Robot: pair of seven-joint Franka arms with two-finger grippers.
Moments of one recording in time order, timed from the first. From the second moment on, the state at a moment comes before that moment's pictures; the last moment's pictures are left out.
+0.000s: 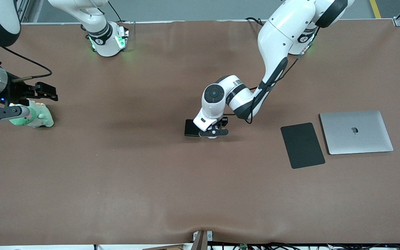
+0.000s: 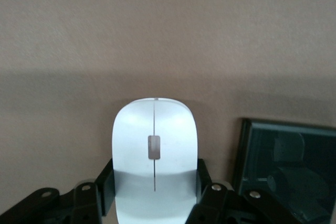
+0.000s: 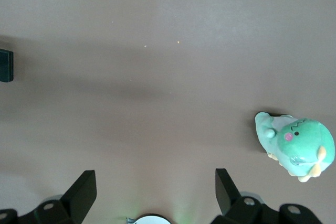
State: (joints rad) left arm -0.55 0.78 -0.26 -1.62 0.27 2.38 -0.97; right arm 0.07 0.12 -0.02 -1.52 0.01 1.47 -0.13
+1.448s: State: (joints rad) left arm 0.03 0.47 -0.24 -1.87 0.30 2.28 -0.35; right arm 0.46 0.32 -0.01 -1.52 0.10 1.74 0.35
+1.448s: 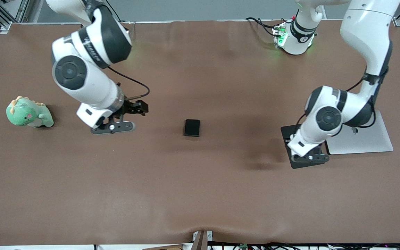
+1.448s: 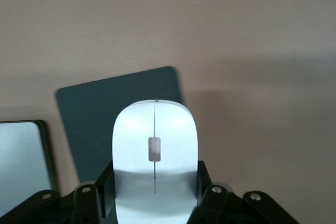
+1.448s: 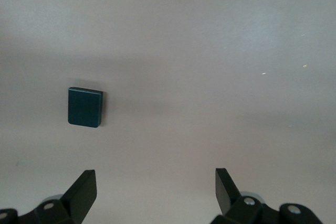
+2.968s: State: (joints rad) left arm 0.14 0.52 -0.26 -1.96 0.30 2.55 -0.32; right arm 0.69 0.70 -0.01 -1.53 0.22 2.15 0.53
